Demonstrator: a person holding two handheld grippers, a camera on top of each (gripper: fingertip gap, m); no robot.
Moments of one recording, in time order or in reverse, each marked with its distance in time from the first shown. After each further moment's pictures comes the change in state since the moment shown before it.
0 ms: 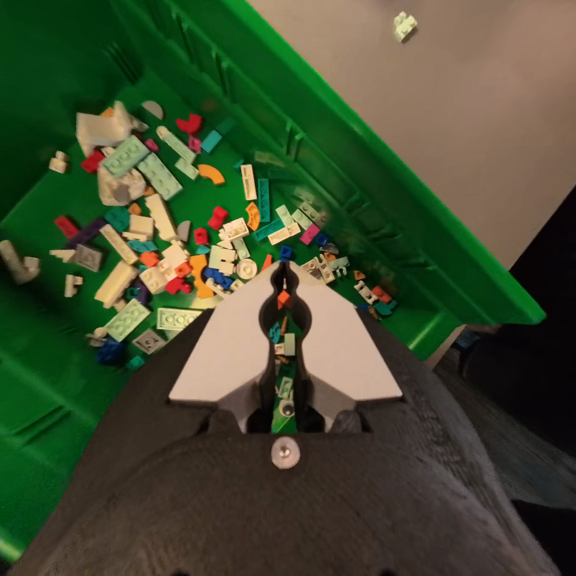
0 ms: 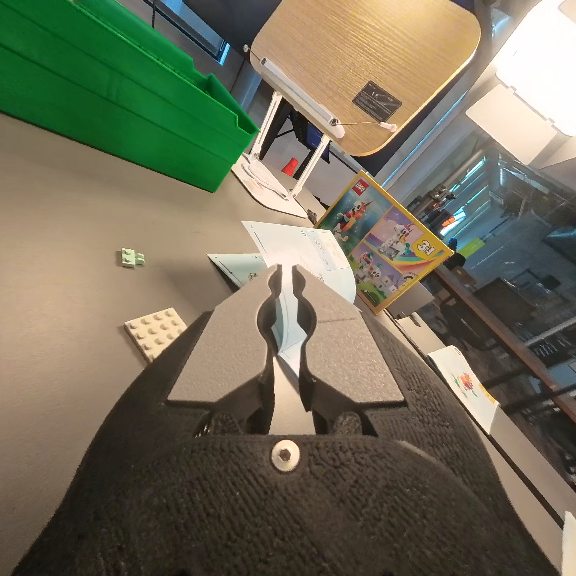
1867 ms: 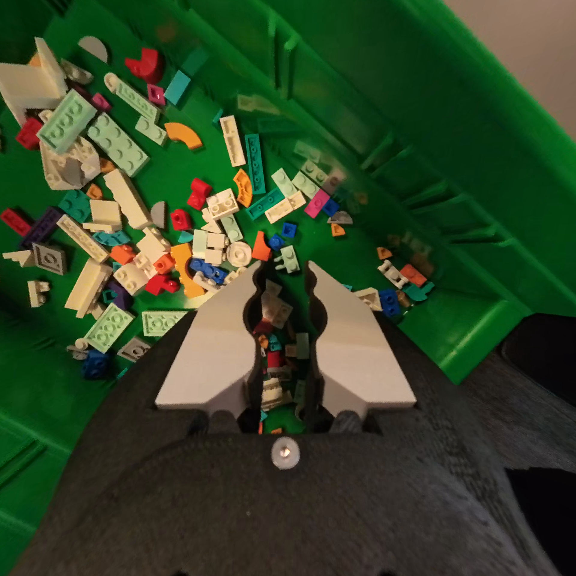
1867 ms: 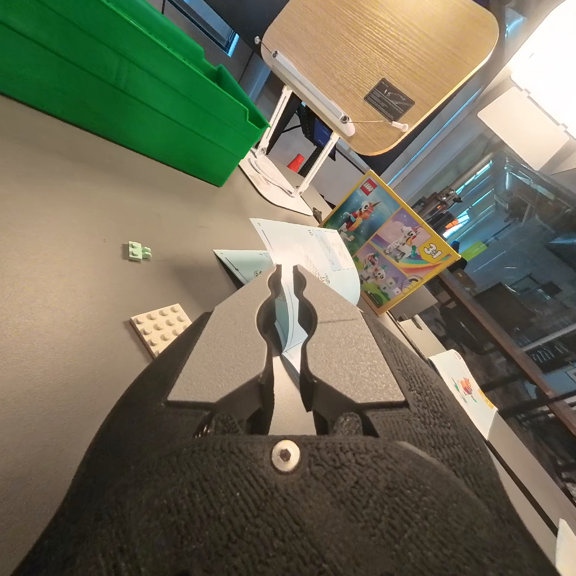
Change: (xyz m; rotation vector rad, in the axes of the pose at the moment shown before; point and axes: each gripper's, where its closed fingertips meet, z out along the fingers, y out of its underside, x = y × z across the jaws) left arm -0.004 0.026 0.027 -0.111 -0.003 0.088; right arm -0.007 0.001 0.003 -0.014 -0.020 -0.031
